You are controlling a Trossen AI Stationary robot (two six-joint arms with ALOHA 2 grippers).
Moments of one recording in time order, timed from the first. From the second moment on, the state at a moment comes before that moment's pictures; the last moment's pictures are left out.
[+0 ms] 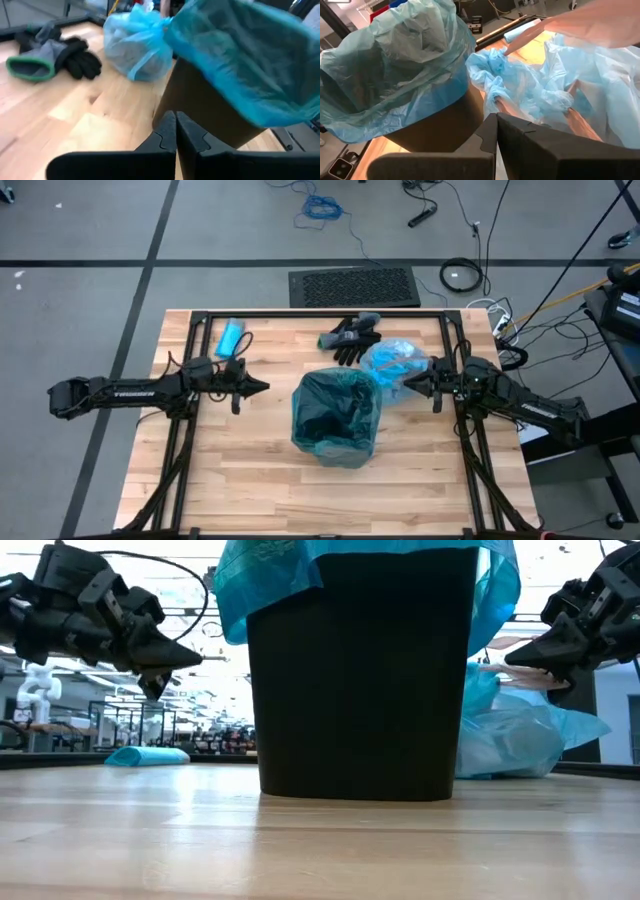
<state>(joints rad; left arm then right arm) 0.31 0.67 0.04 0.49 0.33 -0.35 -0.36 0.00 0.11 -0.31 -0.26 0.40</state>
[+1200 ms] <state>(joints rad) 0.21 0.26 0.04 0.21 0.37 -0.23 -0.36 0.00 0.11 -0.26 -0.41 0.42</state>
